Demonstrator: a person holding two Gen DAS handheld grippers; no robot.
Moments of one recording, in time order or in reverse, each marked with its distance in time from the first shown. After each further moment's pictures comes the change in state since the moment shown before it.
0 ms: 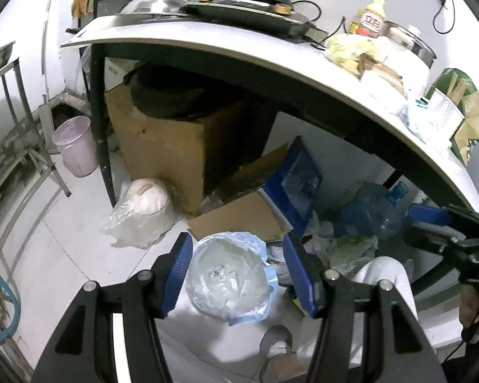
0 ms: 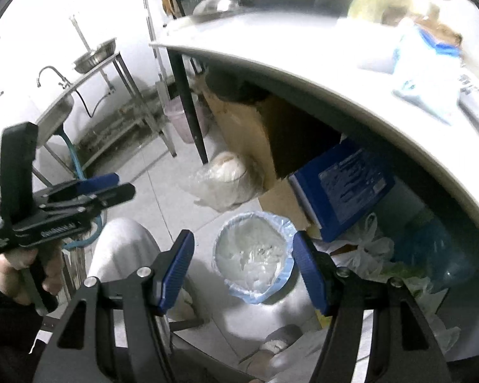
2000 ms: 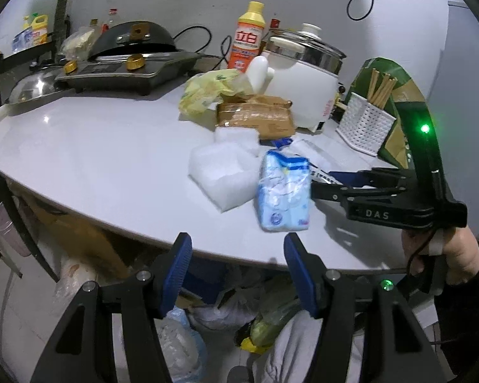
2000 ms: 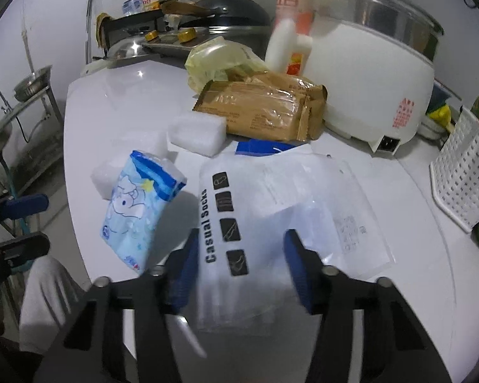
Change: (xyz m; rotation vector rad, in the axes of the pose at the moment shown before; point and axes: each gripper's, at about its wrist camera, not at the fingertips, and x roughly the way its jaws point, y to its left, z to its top) left arm 0.012 -0.169 0.098 0.233 -0.110 -0.249; right arm -0.061 -0.167 0.088 0.016 -0.086 -0.287
